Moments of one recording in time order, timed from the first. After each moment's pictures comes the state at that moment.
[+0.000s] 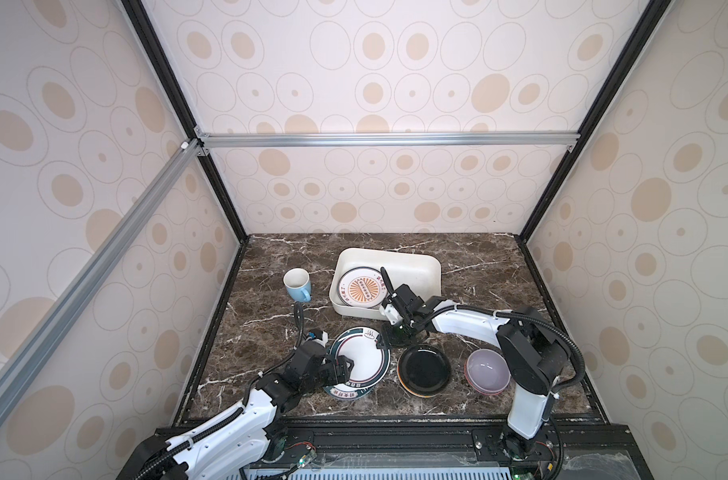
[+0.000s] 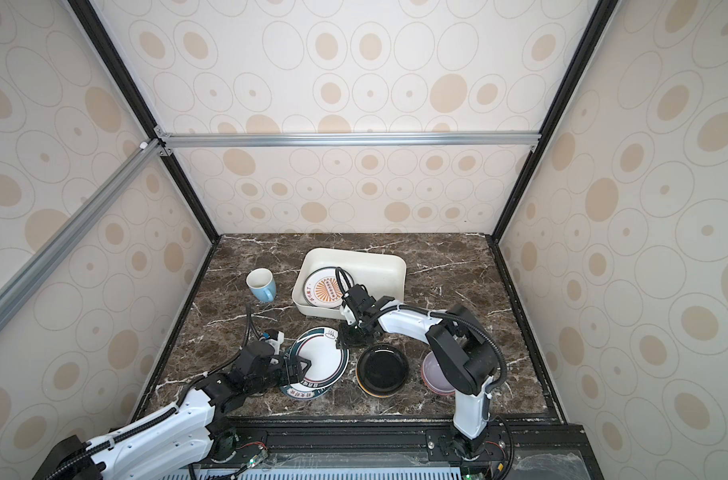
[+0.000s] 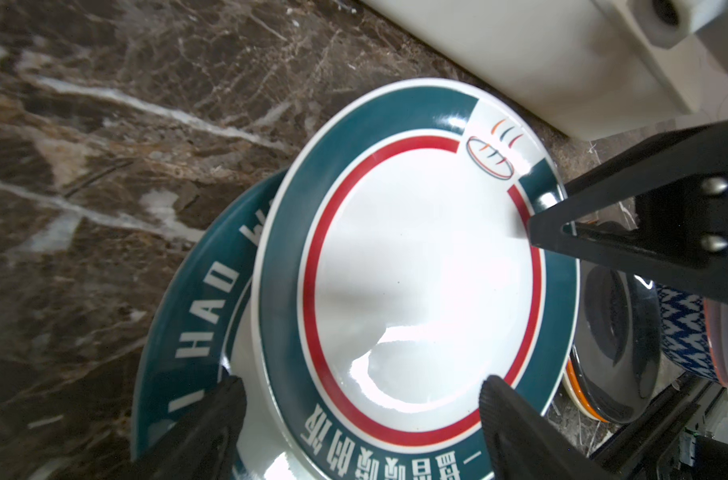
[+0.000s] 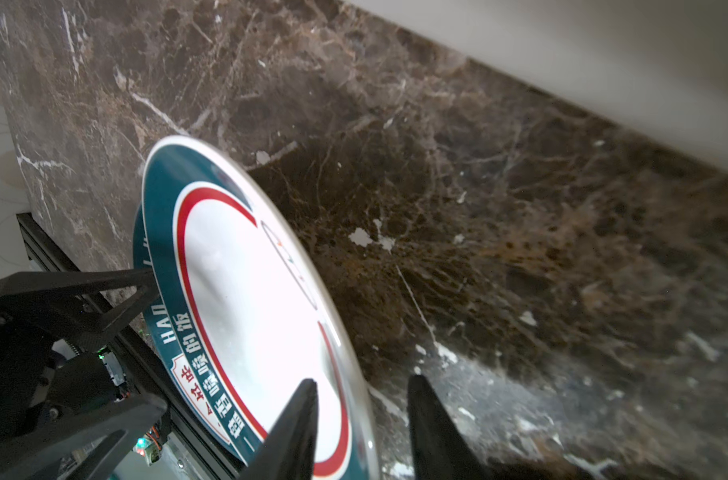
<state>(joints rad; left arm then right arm) -0.65 0.85 0.24 -0.18 0.04 -0.77 0.75 1.85 1.17 -0.49 -0.39 0.54</state>
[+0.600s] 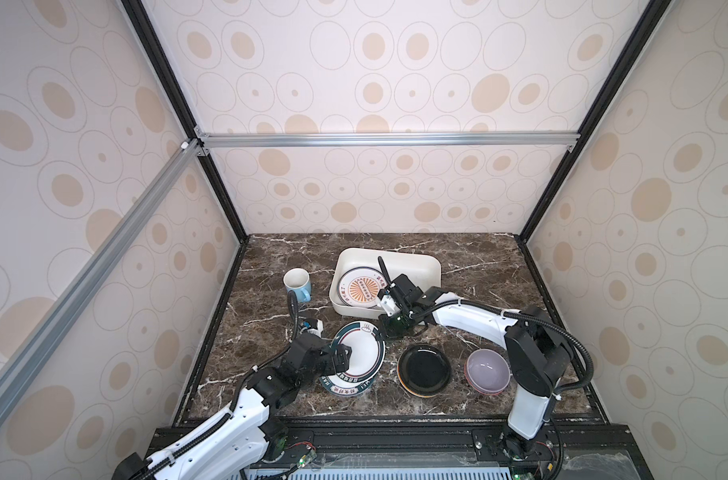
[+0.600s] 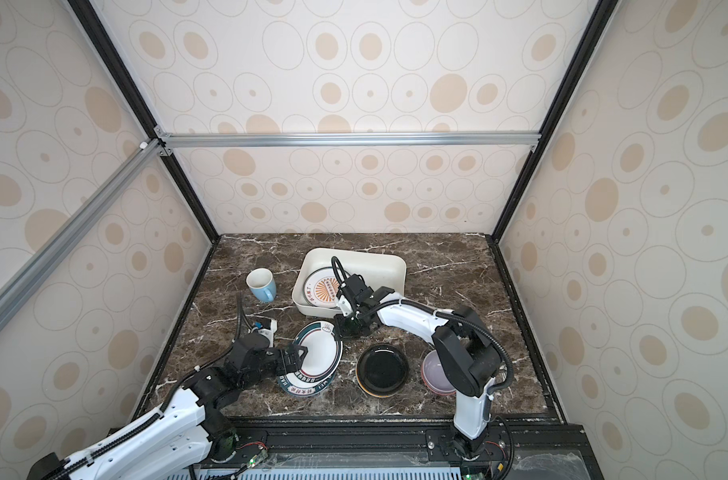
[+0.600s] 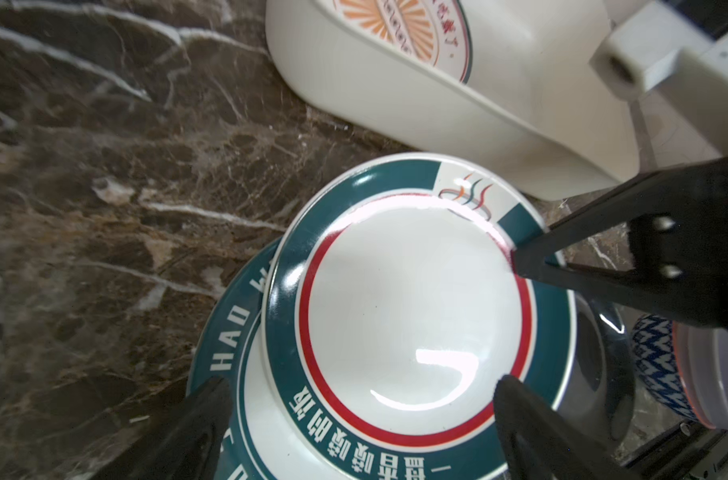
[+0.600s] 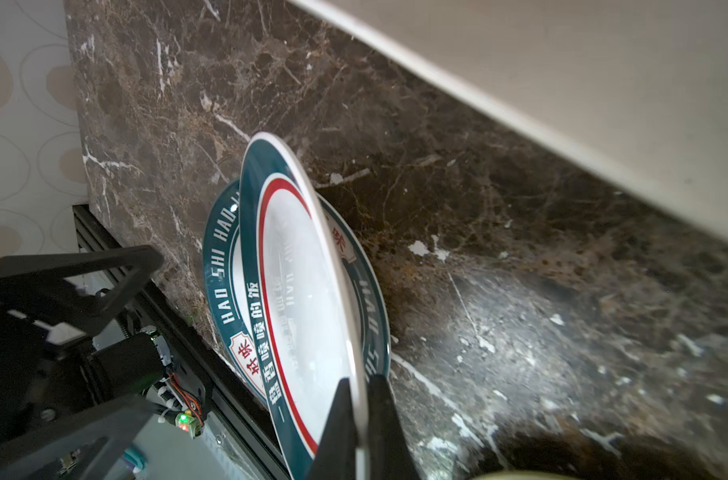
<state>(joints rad) -0.65 0.74 0.41 -0.38 -0.10 -0.73 0.75 1.82 1.31 -0.62 -0.40 0.51</state>
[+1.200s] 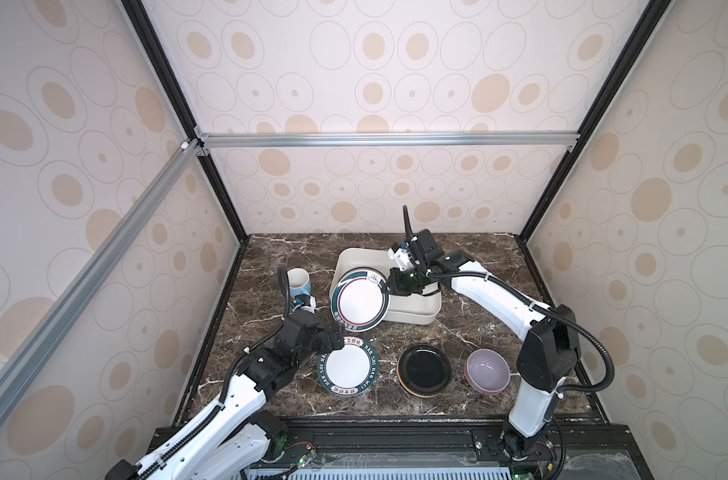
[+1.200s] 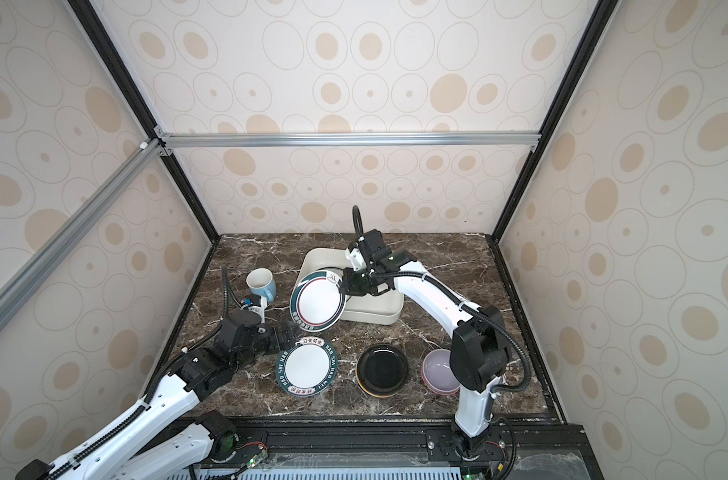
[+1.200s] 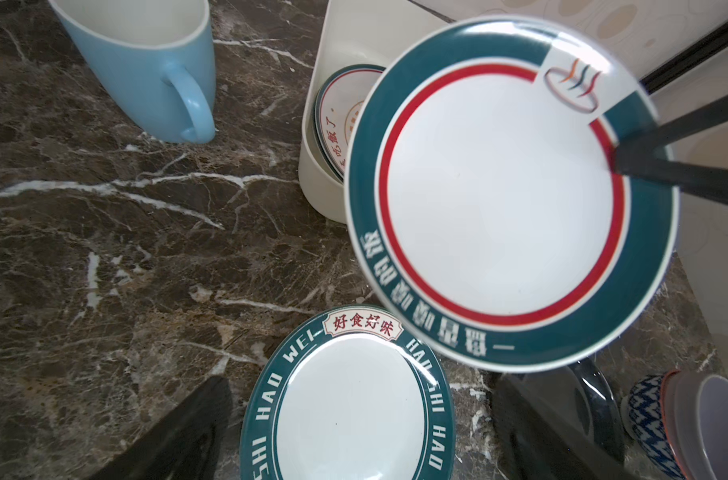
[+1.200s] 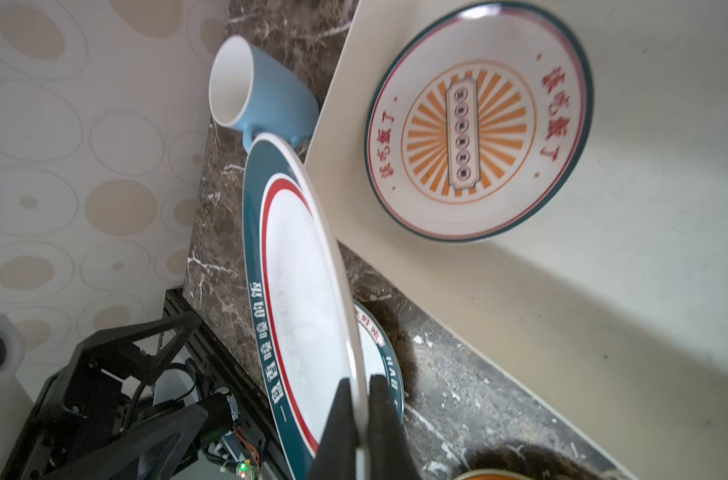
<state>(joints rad) -0.53 0.85 0.66 -0.51 -0.15 -0.61 0.56 1.86 1.70 -0.75 -0.44 0.48</state>
